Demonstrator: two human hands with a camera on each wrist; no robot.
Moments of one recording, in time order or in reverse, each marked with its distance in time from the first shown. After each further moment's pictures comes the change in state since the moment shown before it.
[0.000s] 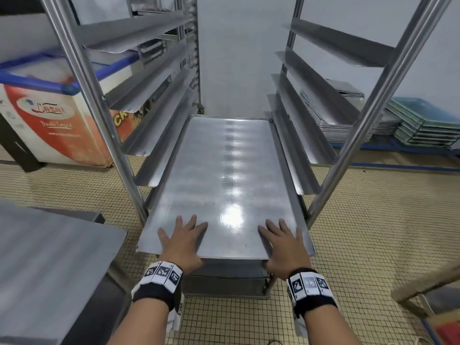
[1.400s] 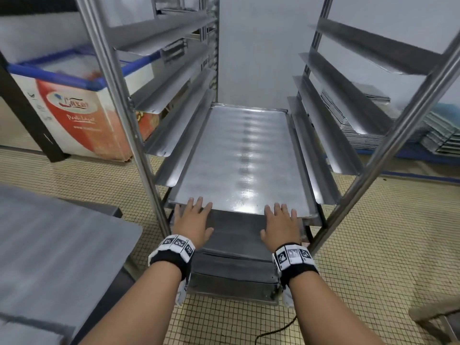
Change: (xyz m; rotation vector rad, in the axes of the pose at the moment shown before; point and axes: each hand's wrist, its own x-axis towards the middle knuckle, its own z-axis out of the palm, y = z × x) left_hand 0.060 -0.022 -0.014 0.229 0.100 -0.003; right_hand 0.085 -0.034 -0.004 -0.160 0.149 0.095
